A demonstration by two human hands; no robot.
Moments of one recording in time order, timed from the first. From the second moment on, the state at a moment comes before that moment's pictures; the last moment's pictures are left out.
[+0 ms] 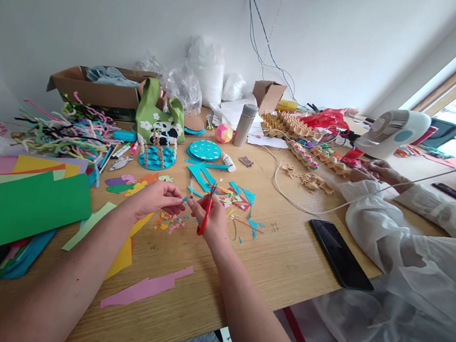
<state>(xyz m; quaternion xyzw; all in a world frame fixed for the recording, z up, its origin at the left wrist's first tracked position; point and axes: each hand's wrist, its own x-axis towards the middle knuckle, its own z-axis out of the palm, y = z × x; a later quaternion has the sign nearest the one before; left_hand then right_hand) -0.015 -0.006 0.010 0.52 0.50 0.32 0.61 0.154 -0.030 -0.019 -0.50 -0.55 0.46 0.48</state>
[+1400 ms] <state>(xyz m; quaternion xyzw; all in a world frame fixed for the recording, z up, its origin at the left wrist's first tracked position) -0.029 0.007 0.000 0.48 0.55 0.41 0.54 0.150 0.046 -0.027 -0.60 -0.78 0.09 0.15</state>
